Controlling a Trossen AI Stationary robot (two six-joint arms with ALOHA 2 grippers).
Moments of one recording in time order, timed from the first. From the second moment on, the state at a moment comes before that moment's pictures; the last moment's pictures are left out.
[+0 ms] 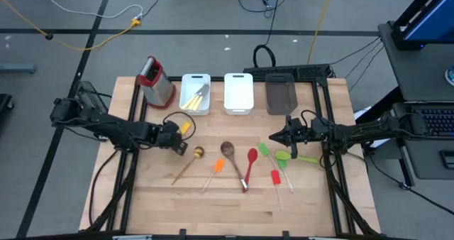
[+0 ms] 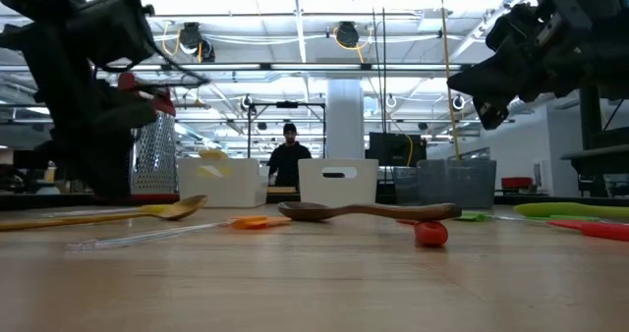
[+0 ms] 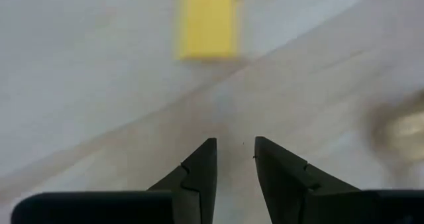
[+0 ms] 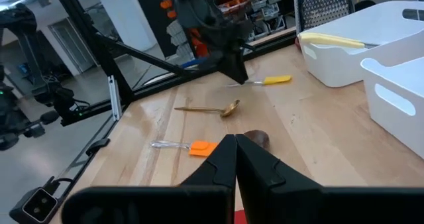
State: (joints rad) left arm -0.10 1.17 0.45 -0.54 -0.26 -1.13; right arm -0.06 0.79 0.09 0.61 -0.11 0.37
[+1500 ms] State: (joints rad) left arm -0.61 1.03 0.38 -0.72 -0.53 -1.54; right arm -0.06 0.79 0.09 0.62 -0.11 0.34
